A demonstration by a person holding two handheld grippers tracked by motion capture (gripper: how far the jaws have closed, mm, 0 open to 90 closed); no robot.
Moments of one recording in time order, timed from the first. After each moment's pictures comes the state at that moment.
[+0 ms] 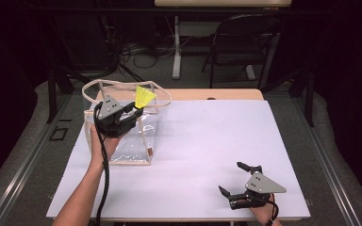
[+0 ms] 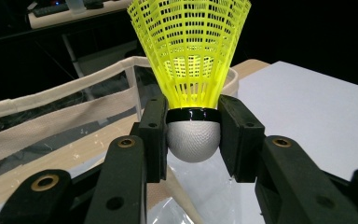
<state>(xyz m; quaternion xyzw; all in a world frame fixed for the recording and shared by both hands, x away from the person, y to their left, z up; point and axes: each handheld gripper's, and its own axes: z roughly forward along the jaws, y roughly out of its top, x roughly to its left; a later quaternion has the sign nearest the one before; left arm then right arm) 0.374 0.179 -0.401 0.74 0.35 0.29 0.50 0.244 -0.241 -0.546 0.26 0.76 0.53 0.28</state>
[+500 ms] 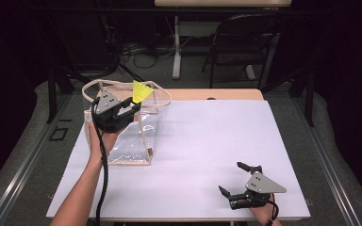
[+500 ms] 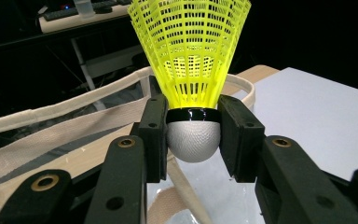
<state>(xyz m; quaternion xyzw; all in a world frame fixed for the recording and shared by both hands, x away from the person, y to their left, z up) 0.383 0.184 -0.395 0.73 0.35 0.30 0.50 0.244 -0.241 -0.546 0.26 0.76 0.53 0.28</state>
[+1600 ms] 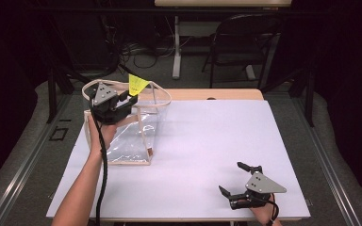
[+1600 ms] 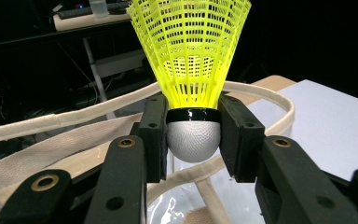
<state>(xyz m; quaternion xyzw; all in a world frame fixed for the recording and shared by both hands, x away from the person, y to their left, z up) 0.407 0.192 -0.396 0.71 0.38 0.30 0.51 0.244 -0.242 -0.546 0.26 0.76 0.53 0.28</state>
